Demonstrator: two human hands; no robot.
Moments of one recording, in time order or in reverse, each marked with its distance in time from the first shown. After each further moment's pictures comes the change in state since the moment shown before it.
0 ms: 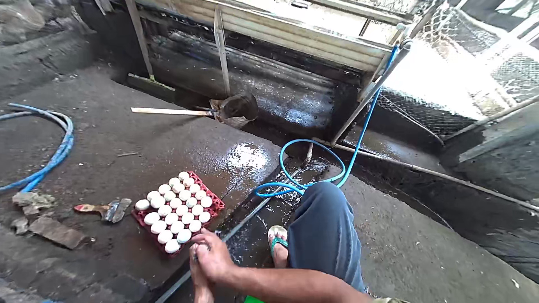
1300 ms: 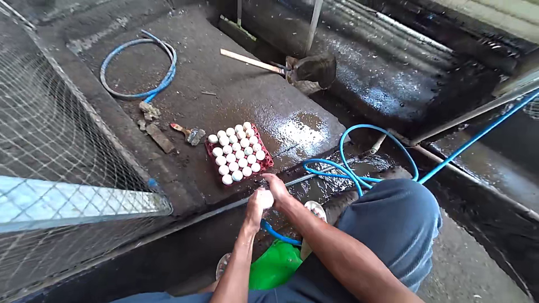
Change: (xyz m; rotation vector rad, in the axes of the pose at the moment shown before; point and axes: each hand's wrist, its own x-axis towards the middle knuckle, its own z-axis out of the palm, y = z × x) left_hand 0.003 0.013 0.000 -0.064 -0.145 -0.207; right_hand 0.036 0.000 -0.018 0.254 0.016 0.288
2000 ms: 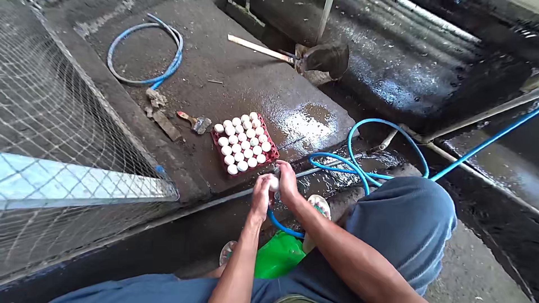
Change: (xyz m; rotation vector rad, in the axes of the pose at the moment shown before) left_hand 0.001 0.001 0.001 -0.141 -0.029 0.044; right_hand -0.006 0.009 -0.005 -0.046 0.085 -0.263
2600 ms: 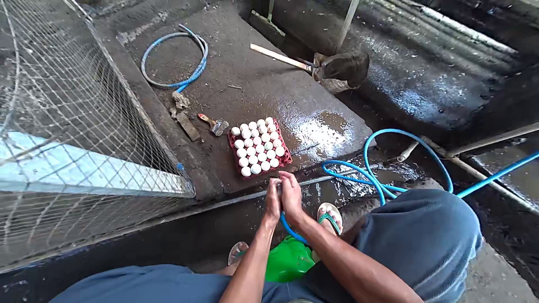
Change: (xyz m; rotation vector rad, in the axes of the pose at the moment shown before) left_hand -0.003 0.000 0.001 -0.001 0.031 0.144; right_hand -0.024 -0.003 0.017 -0.076 -0.037 -0.048
